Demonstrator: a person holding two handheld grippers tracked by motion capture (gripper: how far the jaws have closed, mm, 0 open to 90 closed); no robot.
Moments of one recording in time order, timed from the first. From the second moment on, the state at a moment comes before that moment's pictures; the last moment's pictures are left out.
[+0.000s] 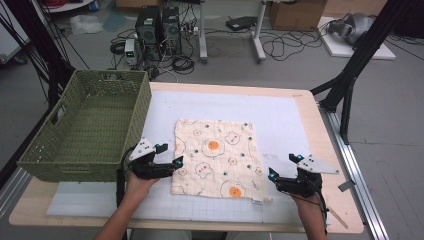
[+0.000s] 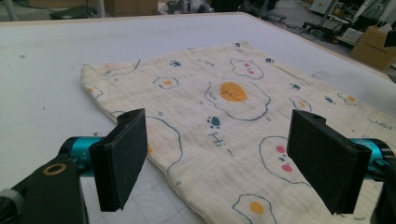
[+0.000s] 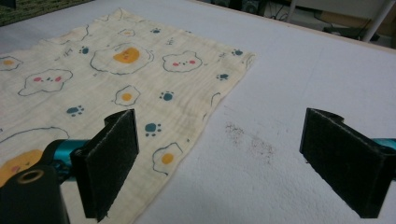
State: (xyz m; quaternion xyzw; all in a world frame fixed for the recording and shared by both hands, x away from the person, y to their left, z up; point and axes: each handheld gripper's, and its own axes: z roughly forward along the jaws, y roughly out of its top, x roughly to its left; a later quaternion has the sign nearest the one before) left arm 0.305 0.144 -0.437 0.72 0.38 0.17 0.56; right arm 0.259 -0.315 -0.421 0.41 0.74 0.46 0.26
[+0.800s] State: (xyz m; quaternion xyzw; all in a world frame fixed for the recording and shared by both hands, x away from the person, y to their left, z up) left arm 0.313 0.141 -0.441 0.72 0.40 0.17 0.53; right arm 0.260 -0.321 -0.428 0.41 0.75 0.45 0.26
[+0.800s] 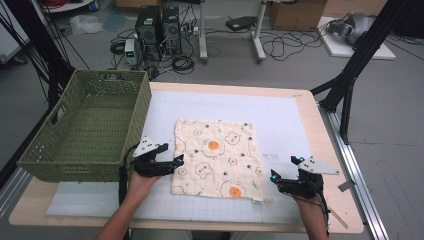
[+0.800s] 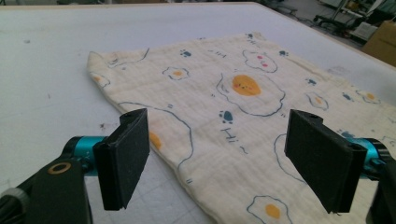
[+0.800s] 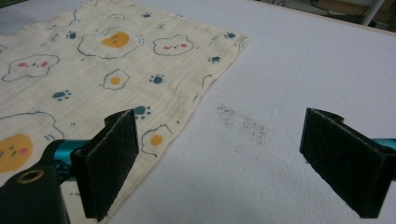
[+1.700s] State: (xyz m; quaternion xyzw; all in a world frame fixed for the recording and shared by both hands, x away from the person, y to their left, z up) left arm 0.386 0.119 -0.419 0.74 0.44 0.20 0.47; right arm 0.262 -0.318 -0.428 0.41 0.75 0.46 0.24
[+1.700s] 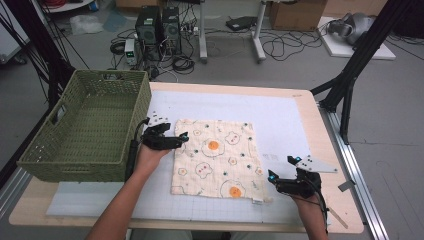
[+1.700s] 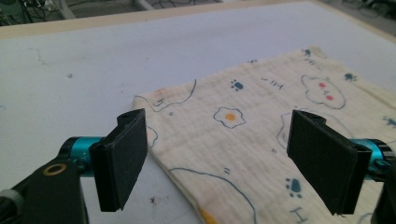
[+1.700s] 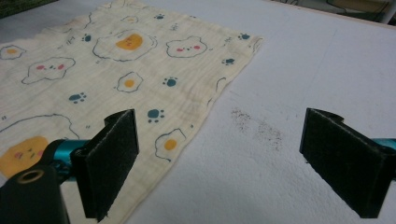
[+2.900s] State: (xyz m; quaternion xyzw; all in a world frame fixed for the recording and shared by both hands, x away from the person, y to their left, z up) left arm 0.452 0.106 -0.447 0.78 0.46 0.22 0.37; right arm 0.272 -0.309 -0.431 0.42 0.74 0.48 0.20
